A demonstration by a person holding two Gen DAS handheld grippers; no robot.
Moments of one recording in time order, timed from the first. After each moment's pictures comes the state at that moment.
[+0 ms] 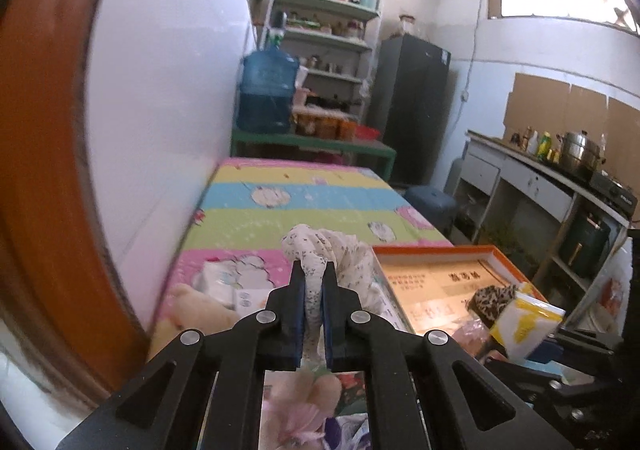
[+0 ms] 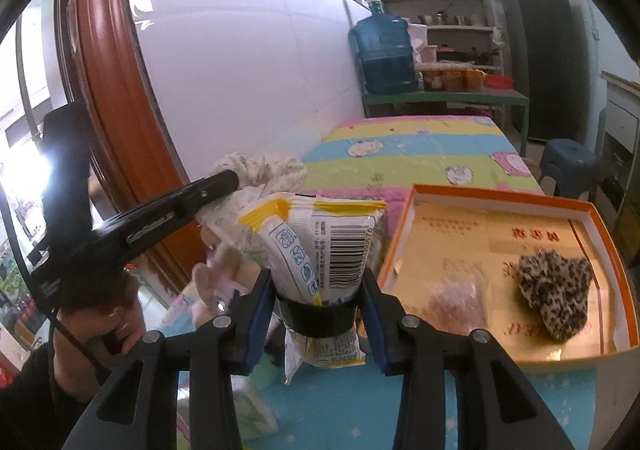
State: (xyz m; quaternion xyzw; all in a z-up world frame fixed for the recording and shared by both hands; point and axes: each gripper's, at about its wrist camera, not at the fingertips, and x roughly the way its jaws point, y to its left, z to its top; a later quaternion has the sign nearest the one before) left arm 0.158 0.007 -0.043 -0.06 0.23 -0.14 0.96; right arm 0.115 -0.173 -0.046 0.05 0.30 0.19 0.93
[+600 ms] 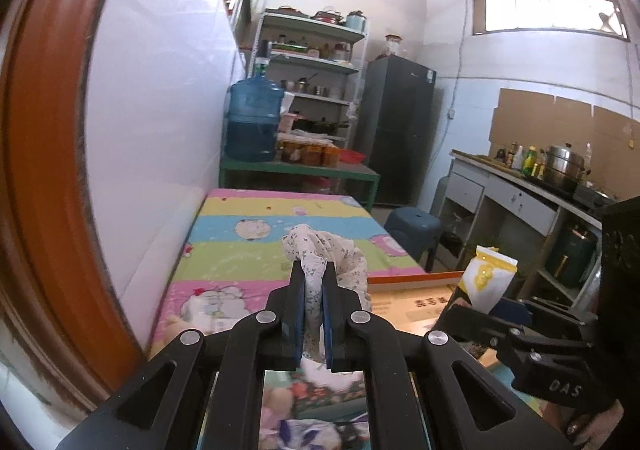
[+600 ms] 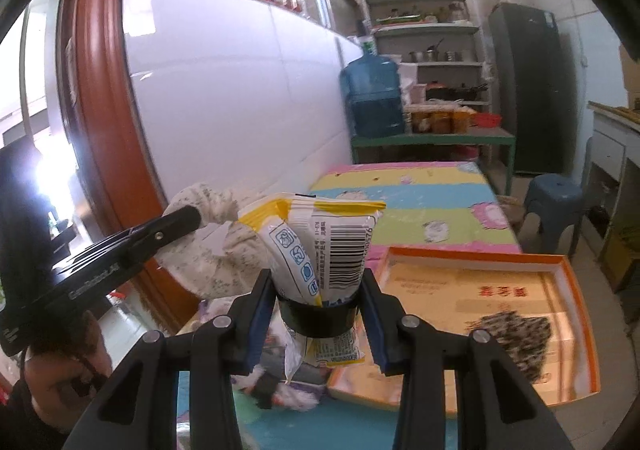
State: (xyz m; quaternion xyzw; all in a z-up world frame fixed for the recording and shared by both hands) left arm 0.117 -0.017 0.015 -0.06 0.19 -0.17 0.97; right arm 0.114 -0.202 0.005 0.05 0.24 0.15 0.96
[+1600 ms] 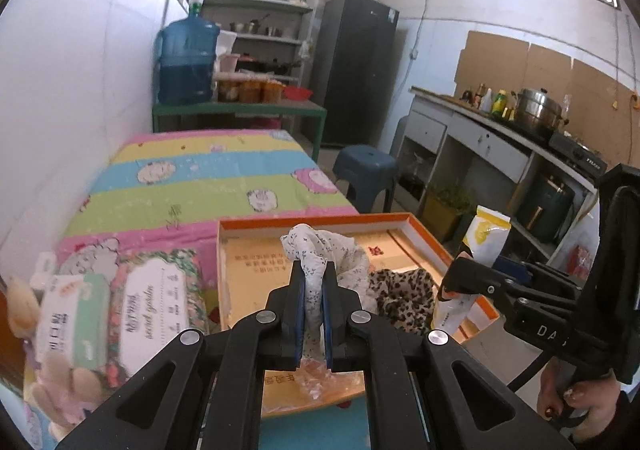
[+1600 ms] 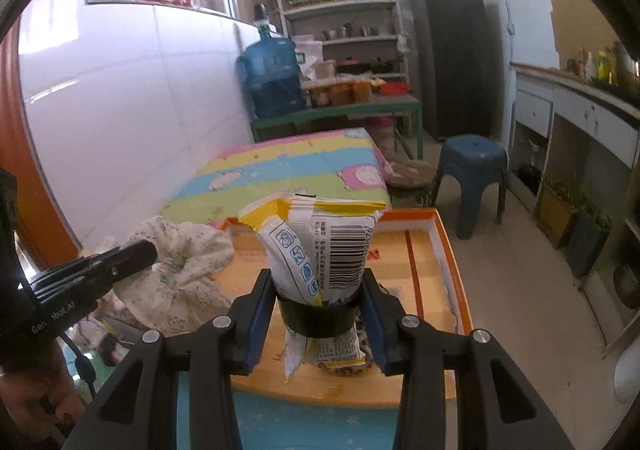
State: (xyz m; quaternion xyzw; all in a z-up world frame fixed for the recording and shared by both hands) left arm 0.162 -0.168 -0.040 -0.03 0.30 -0.23 0.93; right arm 0.119 -0.356 -0.040 0.07 0.29 0.03 0.95
